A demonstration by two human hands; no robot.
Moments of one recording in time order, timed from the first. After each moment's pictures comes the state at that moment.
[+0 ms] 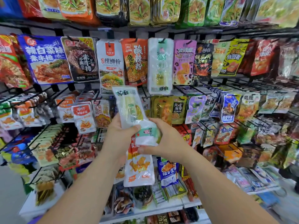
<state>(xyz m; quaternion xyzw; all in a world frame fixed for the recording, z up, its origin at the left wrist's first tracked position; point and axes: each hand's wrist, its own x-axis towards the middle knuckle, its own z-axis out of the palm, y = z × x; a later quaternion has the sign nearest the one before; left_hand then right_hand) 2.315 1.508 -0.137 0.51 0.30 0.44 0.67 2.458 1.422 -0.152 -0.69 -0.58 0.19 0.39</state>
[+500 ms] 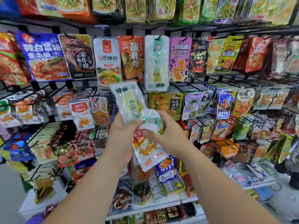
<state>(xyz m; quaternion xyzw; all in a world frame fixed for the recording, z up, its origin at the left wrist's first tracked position) 2.322 1.490 -0.141 0.47 0.26 0.45 0.71 2.458 1.412 -0.154 -0.65 -0.53 0.20 0.51</state>
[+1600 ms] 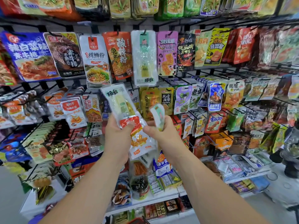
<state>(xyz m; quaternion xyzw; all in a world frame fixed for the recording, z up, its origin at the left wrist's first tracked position) 2.335 1.470 -0.163 0.54 0.31 0.49 0.61 2.454 1.387 -0.177 -0.58 -0.36 0.33 0.65</state>
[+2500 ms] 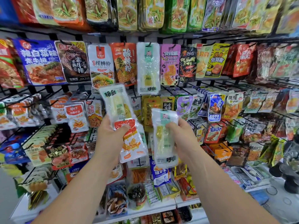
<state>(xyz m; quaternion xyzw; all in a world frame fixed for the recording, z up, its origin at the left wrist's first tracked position) 2.313 1.476 -0.142 0.55 0.31 0.49 0.61 2.491 1.384 -0.154 -0.63 -0.26 0.29 0.67</state>
